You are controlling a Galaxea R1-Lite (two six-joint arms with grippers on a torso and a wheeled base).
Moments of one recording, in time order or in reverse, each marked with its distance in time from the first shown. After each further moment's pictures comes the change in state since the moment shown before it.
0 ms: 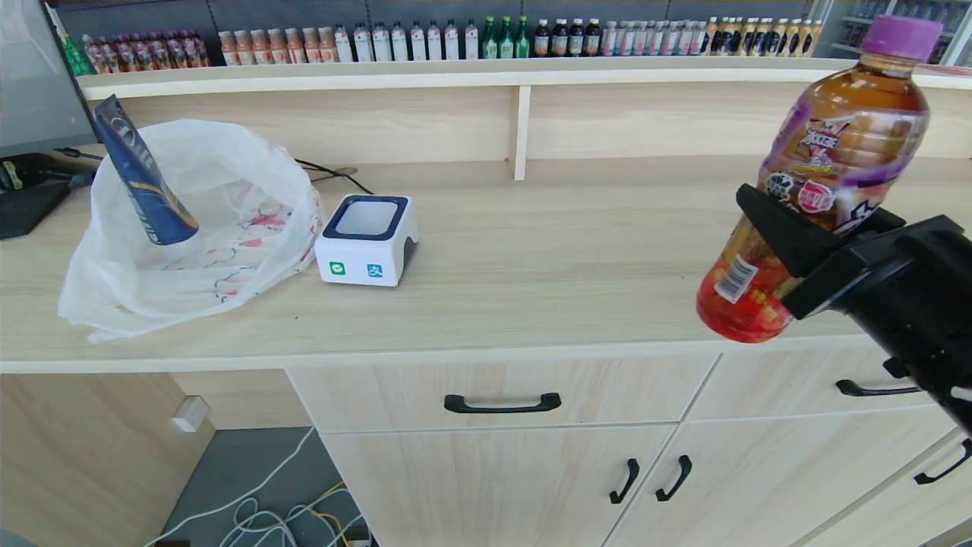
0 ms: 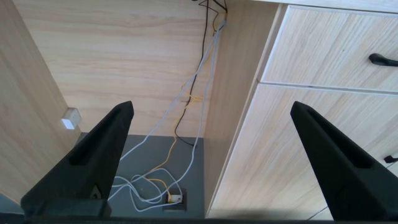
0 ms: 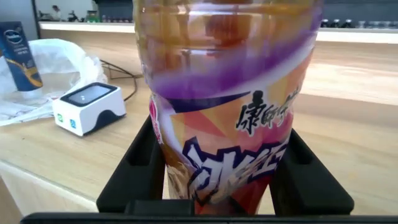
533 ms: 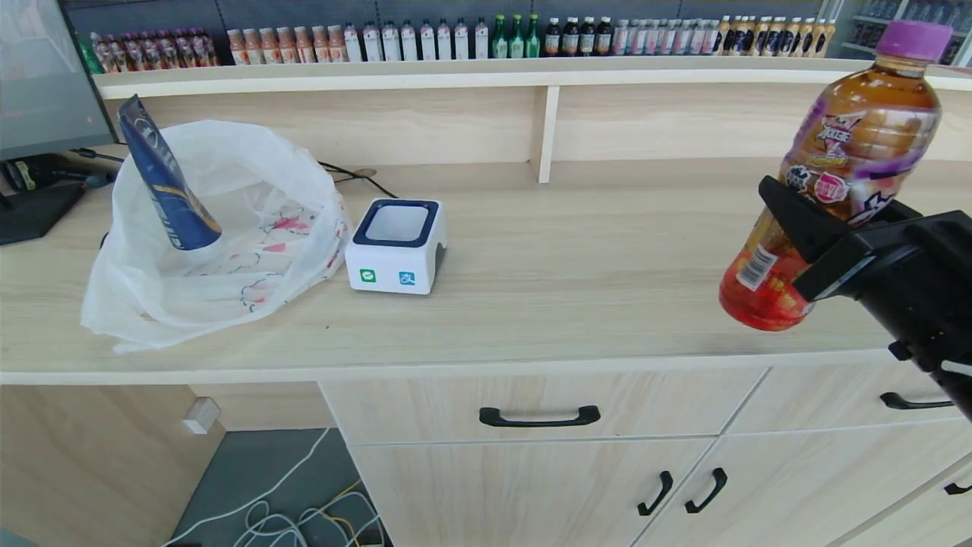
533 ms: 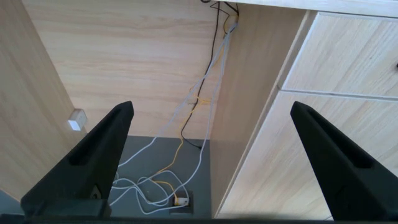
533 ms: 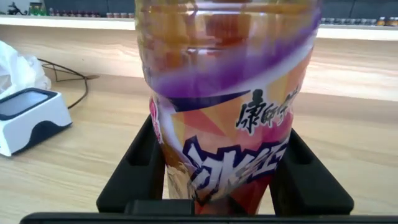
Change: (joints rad) left arm 0.001 0.000 0.000 0.000 0.000 -0.002; right arm -0.087 0.017 -0.002 -0.023 -0.009 -0.003
